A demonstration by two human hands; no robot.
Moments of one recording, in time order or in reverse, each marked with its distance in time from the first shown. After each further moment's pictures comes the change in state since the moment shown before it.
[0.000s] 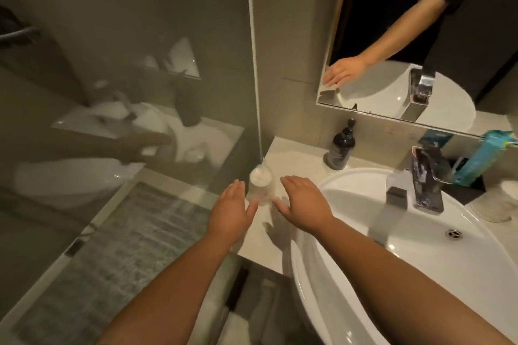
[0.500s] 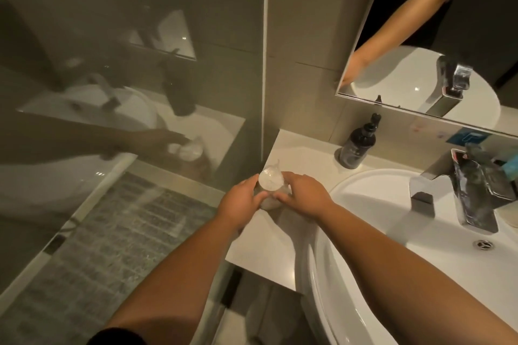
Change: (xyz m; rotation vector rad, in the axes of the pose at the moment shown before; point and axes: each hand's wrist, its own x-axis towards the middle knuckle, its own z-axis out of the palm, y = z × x) left_hand 0.070 -0.026 0.022 -0.324 -0.164 0.087; right_hand 0.068 0.013 0.040 0.108 -0.188 0.085
